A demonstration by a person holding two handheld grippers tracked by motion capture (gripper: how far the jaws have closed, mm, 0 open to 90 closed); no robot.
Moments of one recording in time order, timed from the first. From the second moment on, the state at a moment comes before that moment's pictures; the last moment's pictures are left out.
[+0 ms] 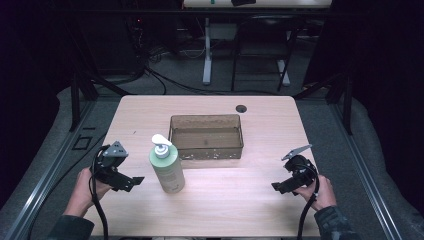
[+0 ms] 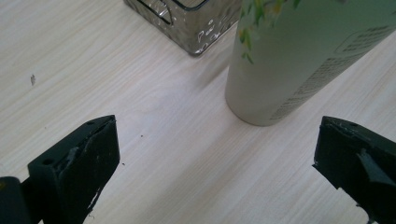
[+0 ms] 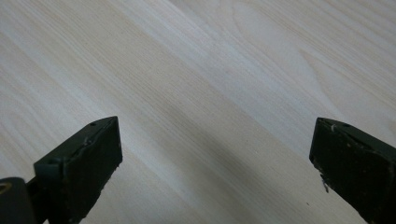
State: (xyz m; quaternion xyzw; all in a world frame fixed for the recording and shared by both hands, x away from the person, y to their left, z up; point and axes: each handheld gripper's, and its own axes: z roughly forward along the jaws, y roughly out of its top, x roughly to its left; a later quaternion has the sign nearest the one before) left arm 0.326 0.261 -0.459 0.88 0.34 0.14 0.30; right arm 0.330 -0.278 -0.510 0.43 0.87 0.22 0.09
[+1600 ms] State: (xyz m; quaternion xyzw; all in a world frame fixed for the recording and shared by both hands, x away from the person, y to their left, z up) left arm 0.359 0.191 -0.346 0.94 0.13 0.12 0.28; right arm 0.333 -0.277 -0.511 0.43 0.87 0.22 0.08
